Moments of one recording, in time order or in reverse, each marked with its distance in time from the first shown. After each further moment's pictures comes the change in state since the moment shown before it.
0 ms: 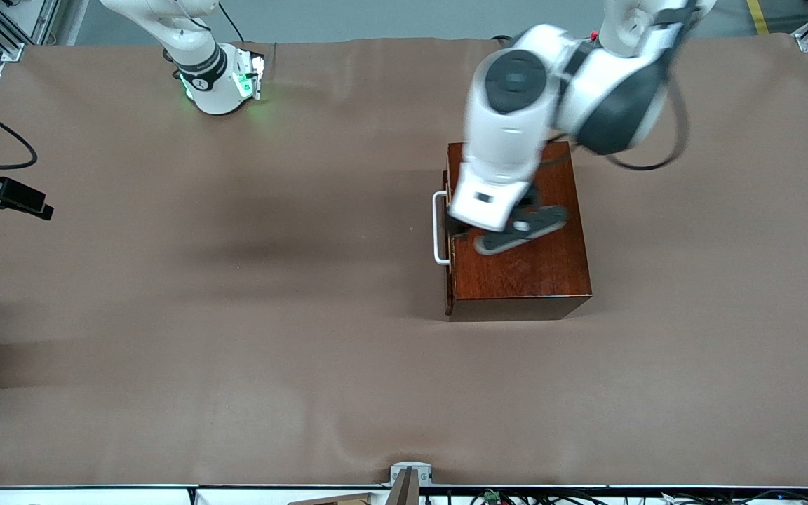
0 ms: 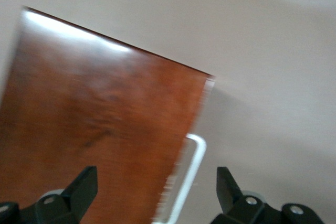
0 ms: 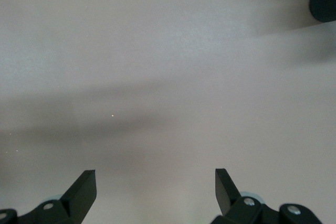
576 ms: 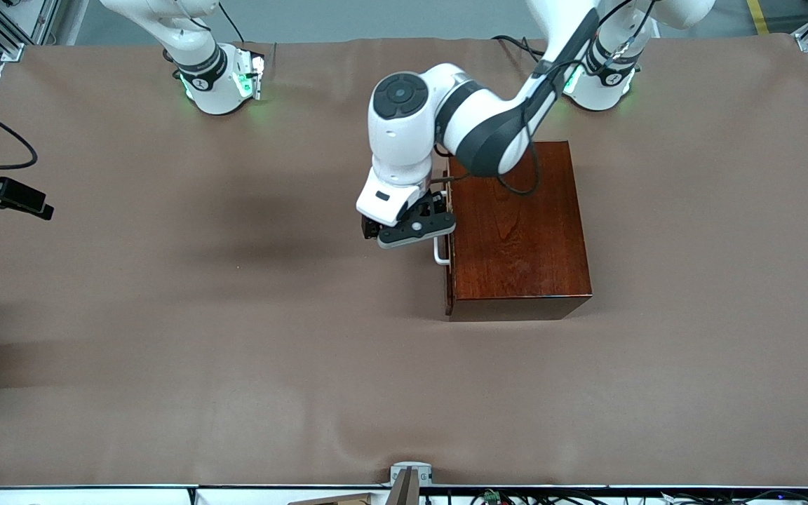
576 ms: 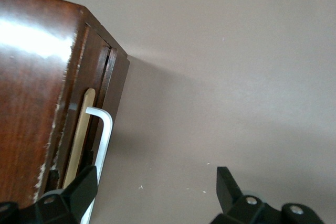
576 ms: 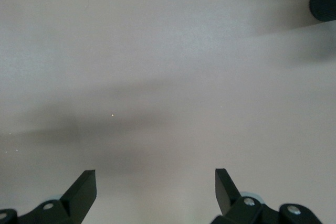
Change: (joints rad) left arm -0.128 0.167 0.002 0.015 0.042 0.190 -0.020; right arm 0.000 0.001 -0.001 0.000 0.000 -0.002 0.000
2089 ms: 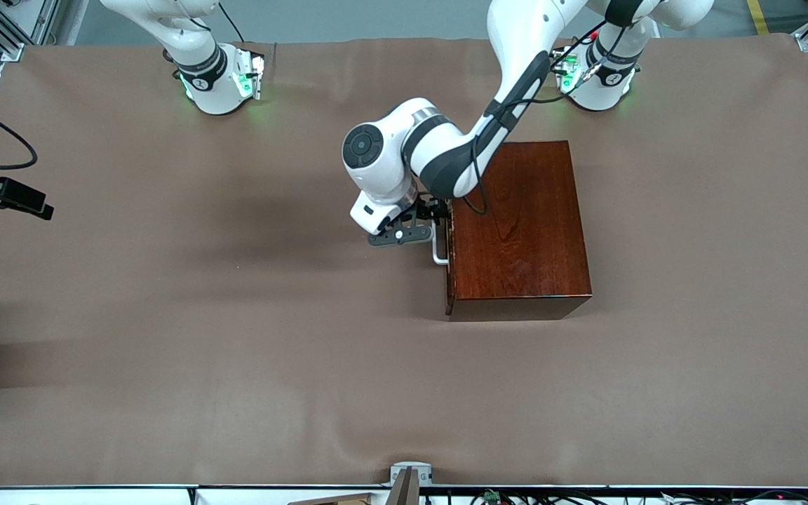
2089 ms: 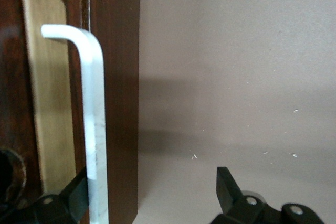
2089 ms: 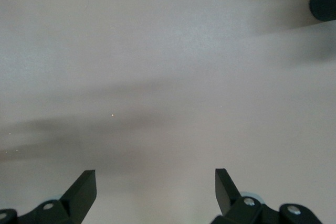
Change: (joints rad) left arm -0.063 0.126 -0.003 0.004 0.002 -0.169 0.110; right arm 0.000 0.000 0.000 0.000 0.000 0.000 0.000
